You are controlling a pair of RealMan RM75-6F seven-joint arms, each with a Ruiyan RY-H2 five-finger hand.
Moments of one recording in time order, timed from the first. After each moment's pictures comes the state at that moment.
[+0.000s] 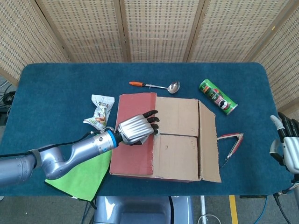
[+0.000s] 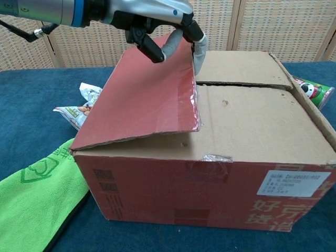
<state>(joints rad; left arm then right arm) -1.20 -1.15 -0.21 -1.75 1.35 0.57 0.03 0.17 -0.91 0.14 -1.76 -1.37 1.41 0.06</state>
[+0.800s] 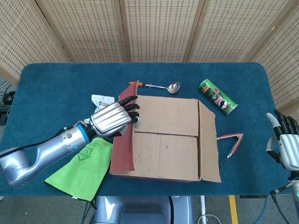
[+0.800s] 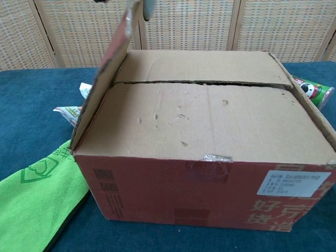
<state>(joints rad) -1.06 -0.87 -0.22 -1.89 1.46 0.70 -0.10 0.18 -0.91 0.16 -1.77 -1.37 1.40 0.04</state>
